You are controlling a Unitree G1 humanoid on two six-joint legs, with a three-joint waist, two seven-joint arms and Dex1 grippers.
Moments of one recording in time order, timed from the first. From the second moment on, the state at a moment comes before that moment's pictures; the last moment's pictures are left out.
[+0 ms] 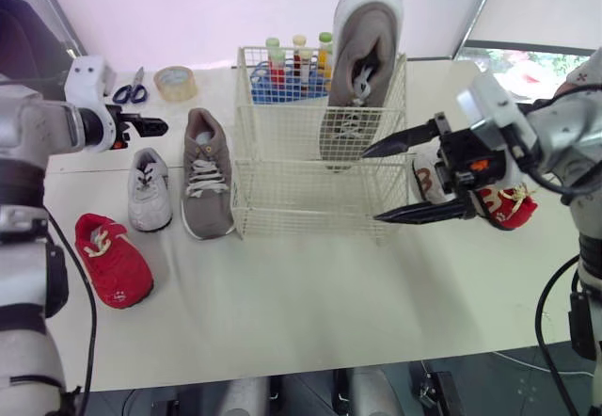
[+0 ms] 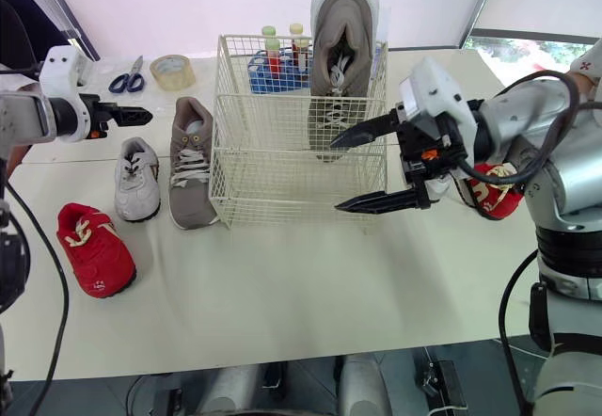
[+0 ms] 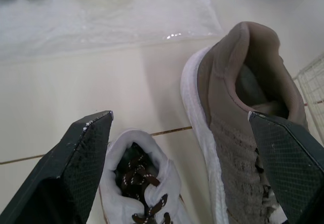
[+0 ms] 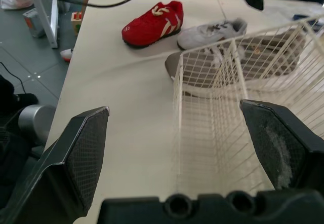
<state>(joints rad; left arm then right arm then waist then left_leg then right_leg) -1.20 0.90 -0.11 0.70 -0.49 1.08 -0.52 -0.82 -0.92 -0.02 -0.30 0.57 0.74 1.43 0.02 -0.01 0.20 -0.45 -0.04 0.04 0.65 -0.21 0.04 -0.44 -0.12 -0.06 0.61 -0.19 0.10</state>
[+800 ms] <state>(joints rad) -1.37 0.61 -0.17 1.19 -0.11 0.94 -0.73 -0.76 -1.03 -0.09 -0.45 0.72 0.81 1.28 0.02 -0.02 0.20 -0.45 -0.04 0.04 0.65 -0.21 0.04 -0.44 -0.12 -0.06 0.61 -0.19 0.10</state>
